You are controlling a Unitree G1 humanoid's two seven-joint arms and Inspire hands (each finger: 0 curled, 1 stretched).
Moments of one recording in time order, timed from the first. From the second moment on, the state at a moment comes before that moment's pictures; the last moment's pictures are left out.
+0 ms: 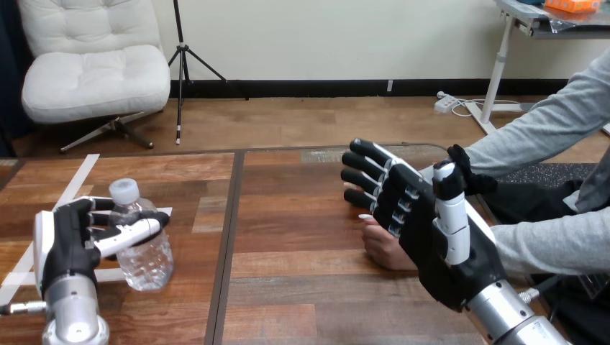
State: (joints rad) left arm -0.16 0.29 0.14 0.34 0.11 0.17 0.24; right arm 0.07 -0.16 -0.01 -0.11 0.33 0.00 0.51
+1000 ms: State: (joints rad) left arm 0.02 0.25 0.14 0.05 0.09 0.23 0.15; right arm 0.05 -0.23 -0.01 0.12 0.15 -0.18 0.50
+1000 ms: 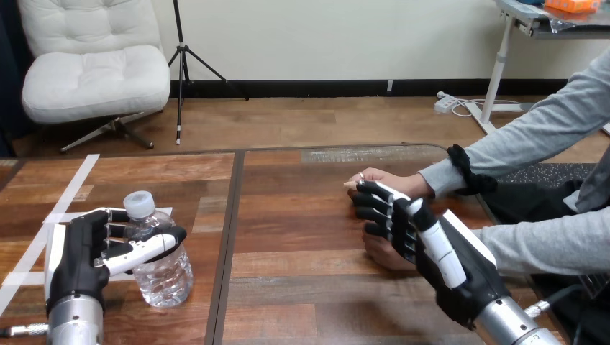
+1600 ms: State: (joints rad) left arm 0.04 0.23 0.14 -0.08 0.09 0.24 0.13; right arm -0.03 -0.29 -0.01 0.27 0.02 -0.31 0.44
